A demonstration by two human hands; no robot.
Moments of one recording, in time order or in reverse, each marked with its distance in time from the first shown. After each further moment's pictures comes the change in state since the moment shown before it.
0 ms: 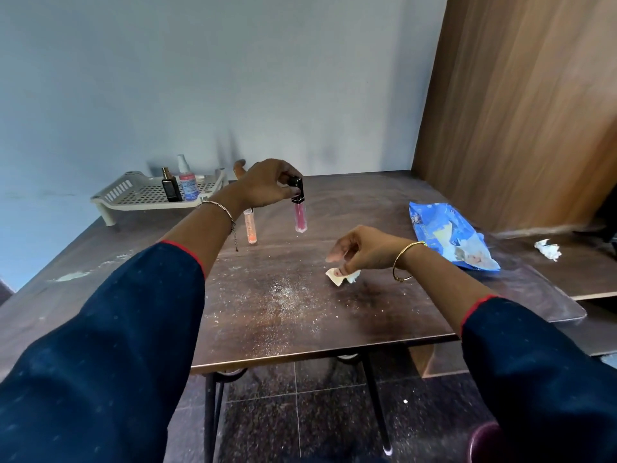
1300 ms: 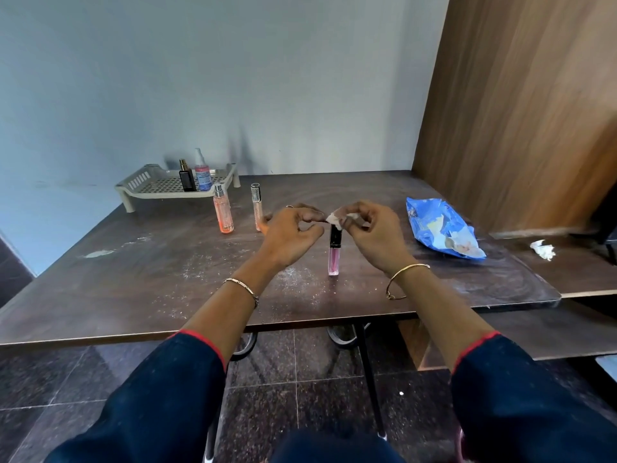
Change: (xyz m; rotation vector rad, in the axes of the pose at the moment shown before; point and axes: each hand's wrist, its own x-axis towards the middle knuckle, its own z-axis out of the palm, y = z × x) left_hand -0.112 0.043 0.060 -0.349 0.202 -0.013; right_hand -0.053 -0.041 0.030 0.302 0.782 -0.202
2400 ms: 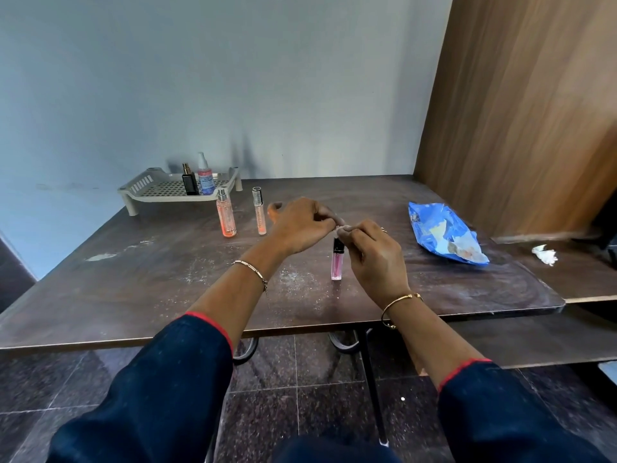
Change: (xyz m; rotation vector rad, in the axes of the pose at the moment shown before) left_hand 0.019 0.022 -0.008 0.226 -0.143 0.008; right_hand -0.030 0.012 0.011 -0.500 0.184 -0.521
